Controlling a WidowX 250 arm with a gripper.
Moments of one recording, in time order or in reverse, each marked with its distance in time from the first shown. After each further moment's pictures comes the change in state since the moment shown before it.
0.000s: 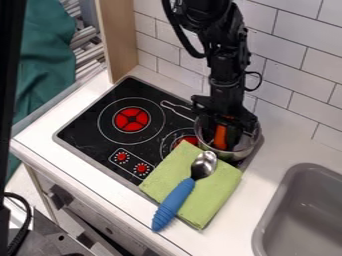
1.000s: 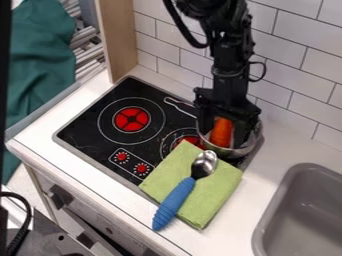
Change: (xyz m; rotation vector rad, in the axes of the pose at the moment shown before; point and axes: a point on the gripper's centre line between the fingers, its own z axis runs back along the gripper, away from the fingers) arm 0.000 0.001 0.012 -0.021 0.028 0.002
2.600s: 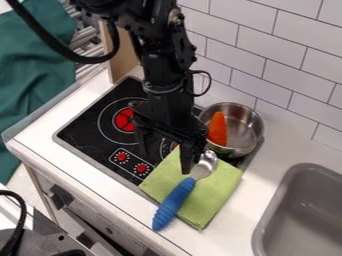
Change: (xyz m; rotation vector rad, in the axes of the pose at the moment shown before) arm -0.107 0.008 0.048 0.026 -0.080 0.080
